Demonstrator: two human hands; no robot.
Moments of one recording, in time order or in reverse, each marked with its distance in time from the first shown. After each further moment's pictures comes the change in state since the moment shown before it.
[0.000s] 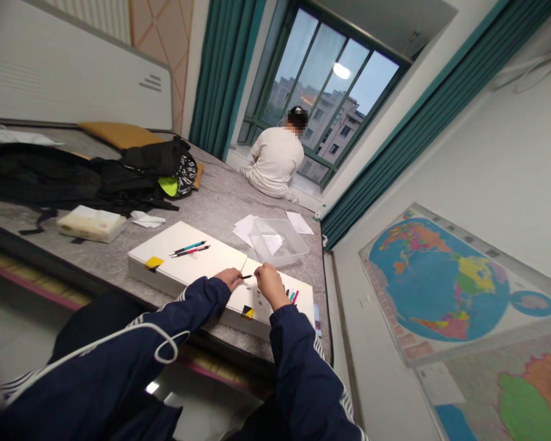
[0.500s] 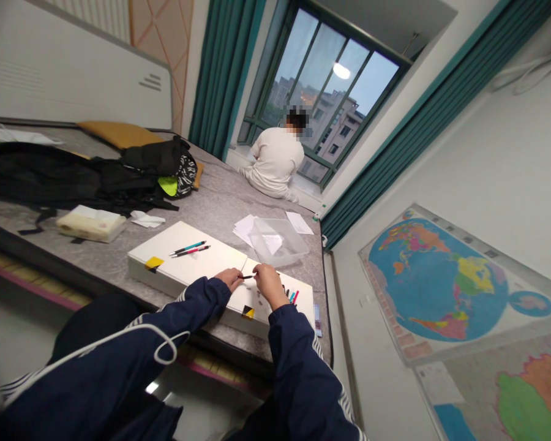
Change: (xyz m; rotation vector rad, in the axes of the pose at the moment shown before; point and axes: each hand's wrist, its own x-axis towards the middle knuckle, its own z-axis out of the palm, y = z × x) left_hand -0.001 0.001 0.000 -0.009 0.035 0.035; right_hand 0.005 0.002 0.004 0.092 0.015 -0.007
